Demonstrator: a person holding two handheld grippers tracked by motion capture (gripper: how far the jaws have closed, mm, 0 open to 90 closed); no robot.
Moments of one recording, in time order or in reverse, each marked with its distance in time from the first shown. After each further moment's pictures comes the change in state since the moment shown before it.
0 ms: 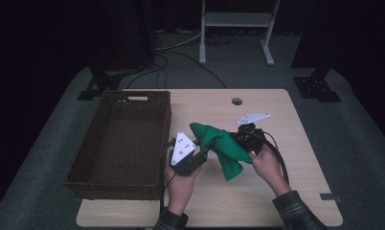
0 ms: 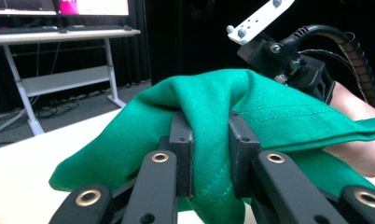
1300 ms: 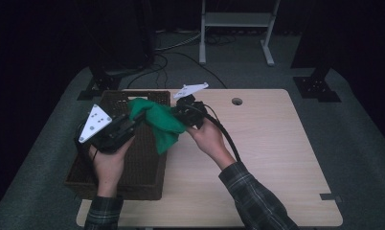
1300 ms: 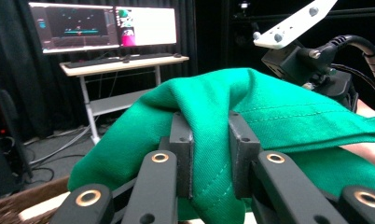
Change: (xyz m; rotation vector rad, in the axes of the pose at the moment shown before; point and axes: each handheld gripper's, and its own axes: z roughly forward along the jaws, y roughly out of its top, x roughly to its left) left arm 0.129 0.046 -0.121 -0.072 0.146 0.040; right arm 0.098 0.139 0.061 -0.143 0.140 -0.129
